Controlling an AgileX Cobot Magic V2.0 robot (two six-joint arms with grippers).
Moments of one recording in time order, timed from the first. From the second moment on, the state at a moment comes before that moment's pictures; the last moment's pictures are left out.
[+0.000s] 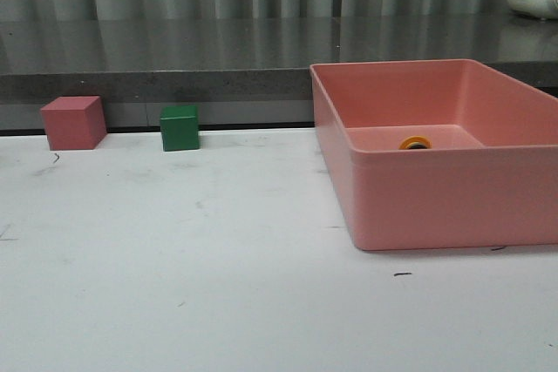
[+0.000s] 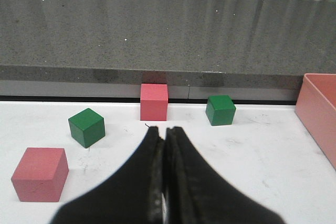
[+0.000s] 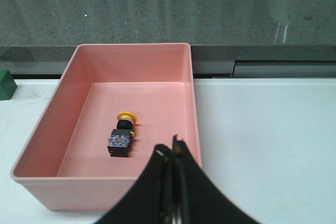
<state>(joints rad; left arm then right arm) -0.03 0.43 -0.63 -0.06 0.51 -0.01 0.02 0.48 -0.60 0.04 0.47 0.04</state>
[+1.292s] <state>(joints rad) -0.03 0.43 -0.63 -0.02 0.50 -0.01 0.02 0.49 -0.60 0.03 0.47 0.04</state>
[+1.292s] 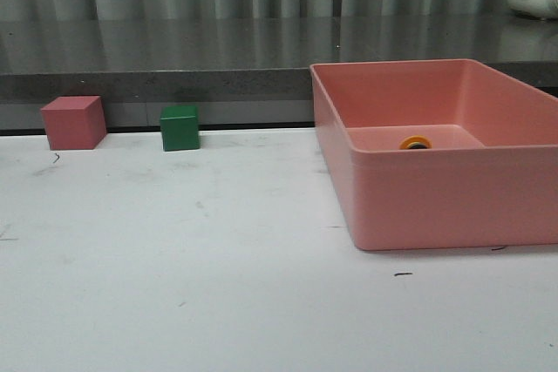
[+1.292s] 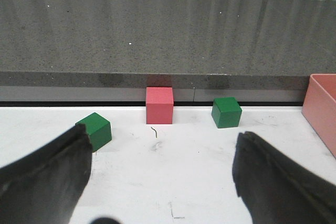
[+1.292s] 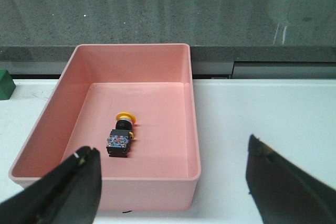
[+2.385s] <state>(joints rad) -0.03 0.43 -0.63 -0.02 0.50 -0.01 0.24 1.49 -1.21 0.14 0.81 -0.02</state>
